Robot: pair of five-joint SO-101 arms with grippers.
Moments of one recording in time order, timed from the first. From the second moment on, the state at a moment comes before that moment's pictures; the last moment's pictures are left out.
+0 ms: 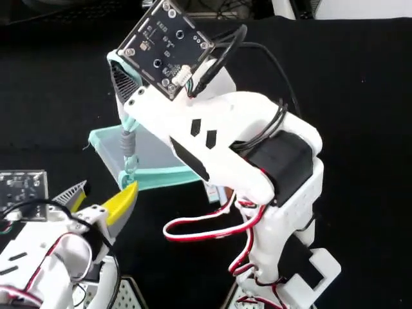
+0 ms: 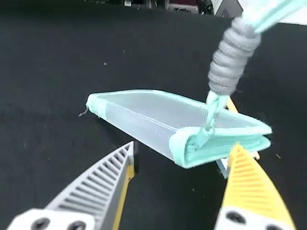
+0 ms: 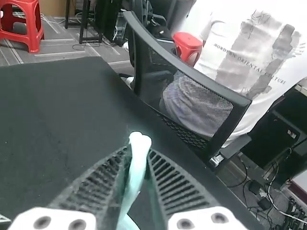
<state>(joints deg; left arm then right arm) 2.6 -84.5 32.0 95.9 8.3 -42.0 -5.1 -54.6 84.4 18.2</state>
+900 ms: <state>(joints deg) -1.5 -73.5 33.9 93.1 5.5 -42.1 -5.1 -61.9 92.6 18.2</state>
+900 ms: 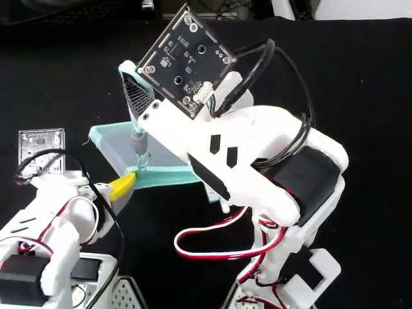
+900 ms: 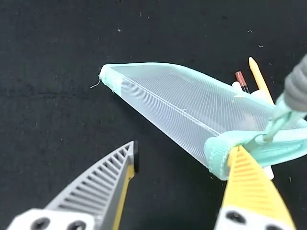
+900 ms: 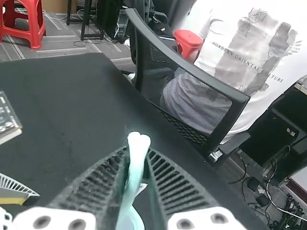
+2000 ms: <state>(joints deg) -1.5 -68.5 28.6 87.9 5.4 -39.7 -16.1 -61.9 100.4 18.2</state>
